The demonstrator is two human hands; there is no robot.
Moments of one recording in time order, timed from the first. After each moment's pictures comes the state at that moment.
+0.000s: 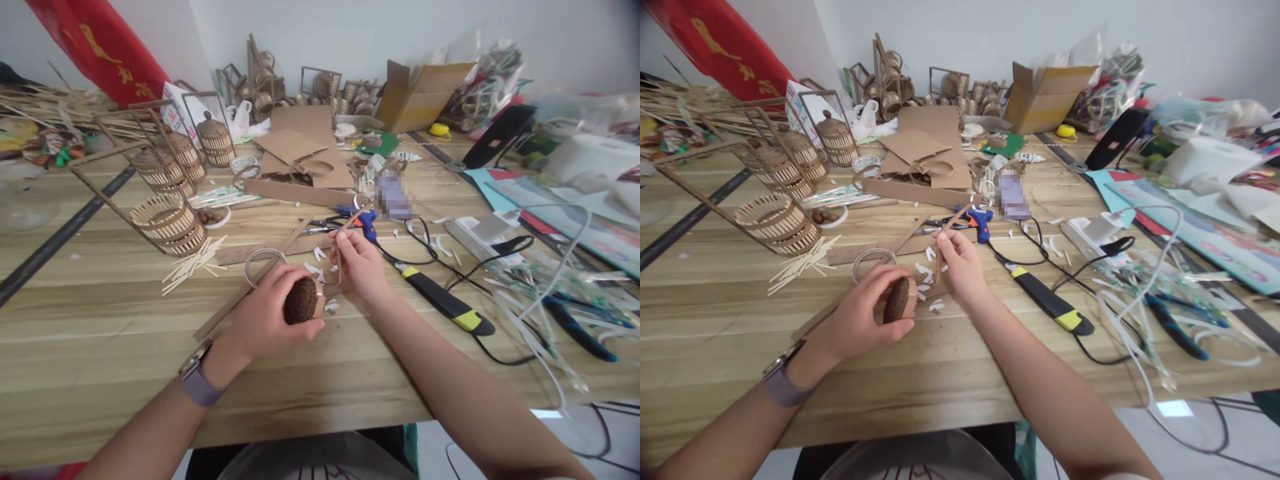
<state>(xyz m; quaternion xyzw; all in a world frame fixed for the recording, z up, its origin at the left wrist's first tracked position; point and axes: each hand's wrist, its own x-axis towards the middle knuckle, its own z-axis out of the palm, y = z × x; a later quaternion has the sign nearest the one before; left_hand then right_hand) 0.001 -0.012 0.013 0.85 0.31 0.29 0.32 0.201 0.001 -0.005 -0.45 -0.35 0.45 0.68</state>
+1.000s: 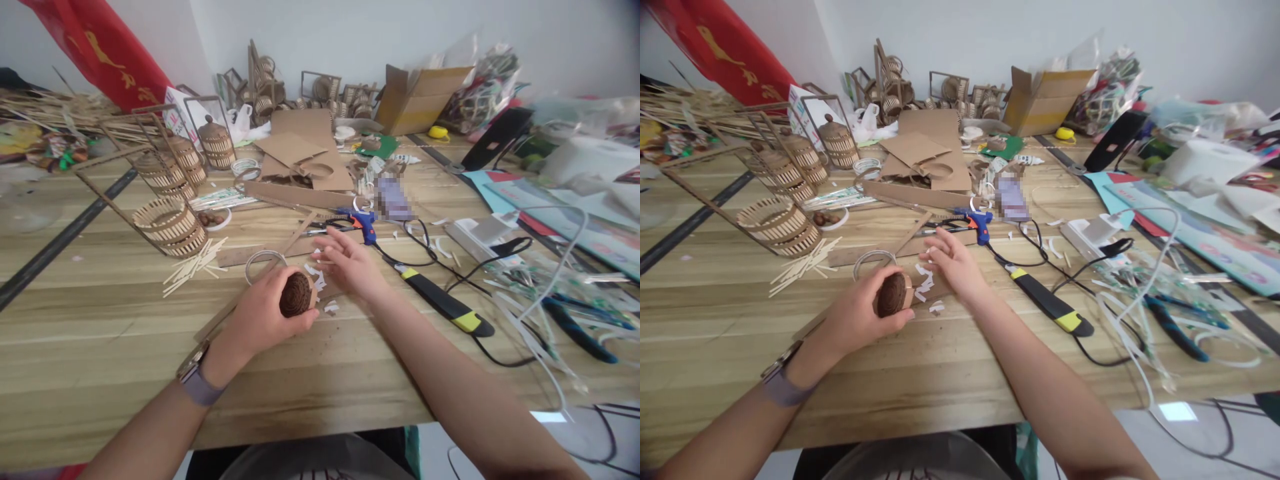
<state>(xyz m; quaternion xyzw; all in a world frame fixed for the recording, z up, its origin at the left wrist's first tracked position) 0.002 -0.009 0.008 0.86 0.36 0.28 0.22 0.204 0.001 -0.012 -0.44 -0.34 0.56 0.62</state>
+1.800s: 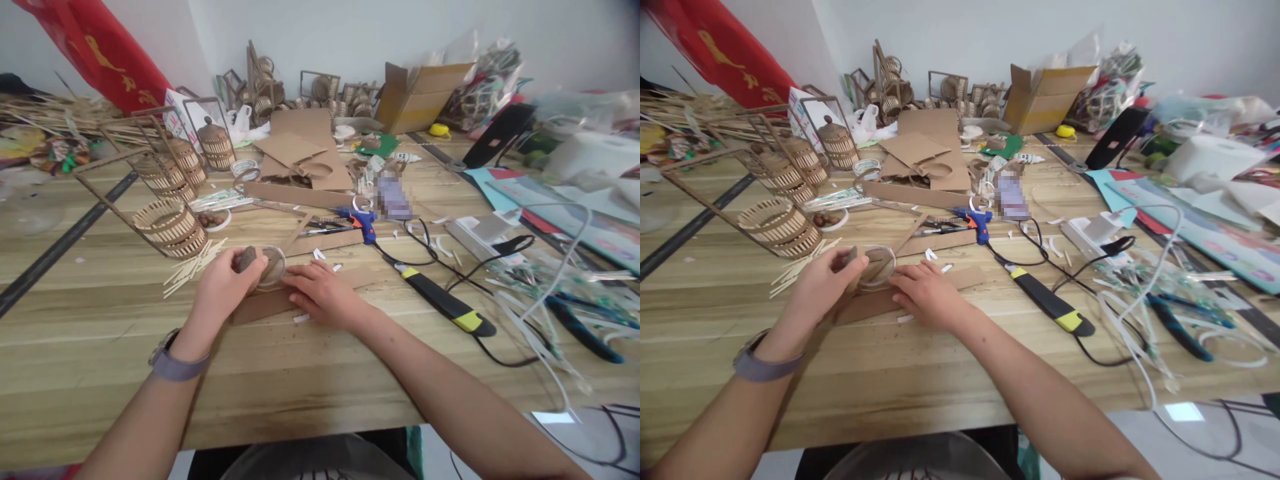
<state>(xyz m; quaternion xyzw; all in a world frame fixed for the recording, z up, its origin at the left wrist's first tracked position) -0.029 0.030 0.022 0.67 0.64 0.29 0.26 0.182 -0.019 -0.019 -0.44 -0.86 0.11 0.23</state>
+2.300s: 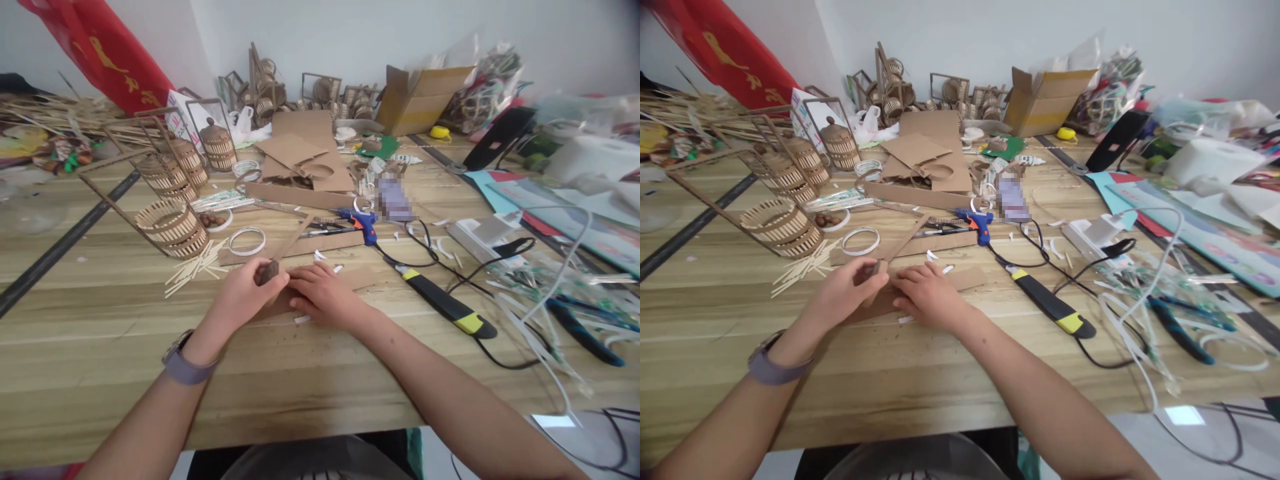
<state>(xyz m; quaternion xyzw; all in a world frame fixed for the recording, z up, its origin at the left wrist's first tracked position) -0.015 0.019 0.021 0.72 0.57 0.23 0.31 0.181 -0.020 -0.019 -0.45 -0.86 0.13 0.20</state>
